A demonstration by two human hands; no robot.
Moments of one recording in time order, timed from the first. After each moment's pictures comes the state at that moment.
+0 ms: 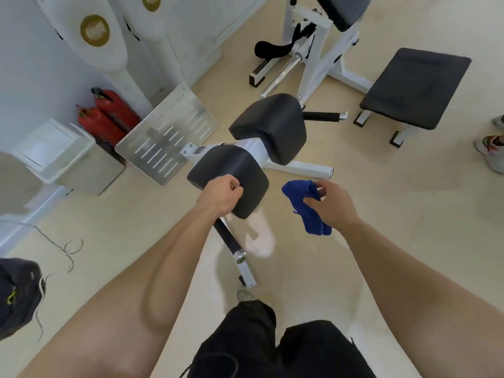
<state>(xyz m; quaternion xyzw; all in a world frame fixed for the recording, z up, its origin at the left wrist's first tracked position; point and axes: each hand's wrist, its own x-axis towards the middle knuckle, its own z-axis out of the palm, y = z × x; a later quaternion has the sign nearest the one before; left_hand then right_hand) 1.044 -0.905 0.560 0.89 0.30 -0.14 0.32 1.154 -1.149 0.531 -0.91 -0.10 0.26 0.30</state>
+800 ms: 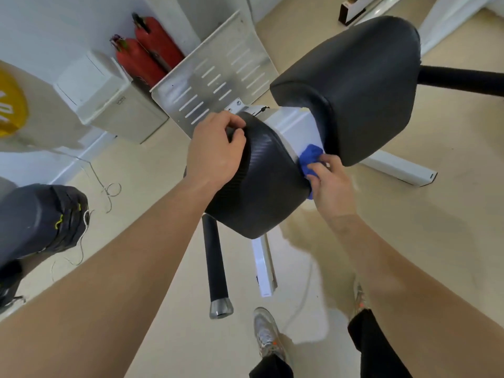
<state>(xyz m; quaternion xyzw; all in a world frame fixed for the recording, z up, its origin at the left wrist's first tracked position) 1.157 -0.844 0.411 0.87 0.44 0.09 0.22 1.262 -1.019 0.259 -0.87 -0.36 0.11 0.33</state>
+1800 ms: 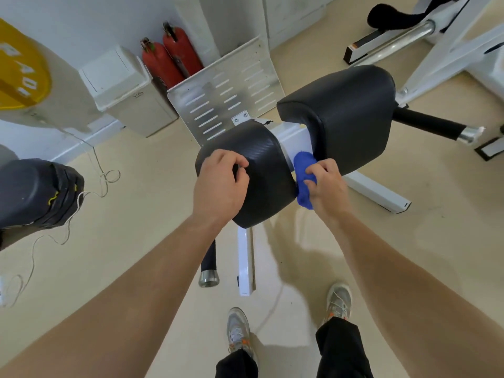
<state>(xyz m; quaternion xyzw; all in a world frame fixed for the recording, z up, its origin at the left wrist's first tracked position) 1.100 -0.919 0.434 0.85 0.47 0.12 0.21 1.275 -1.040 0.323 -0.84 -0.36 0.22 0.34</state>
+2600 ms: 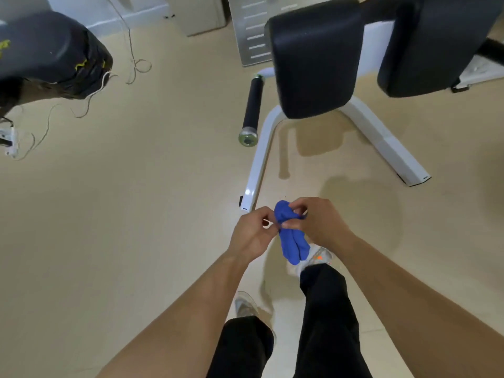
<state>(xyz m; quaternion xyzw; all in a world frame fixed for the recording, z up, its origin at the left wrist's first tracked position) 0.905 -1.202 0.320 0.59 0.59 0.02 0.54 1.082 -1.229 0.340 -0.72 -0.44 0.52 0.14</state>
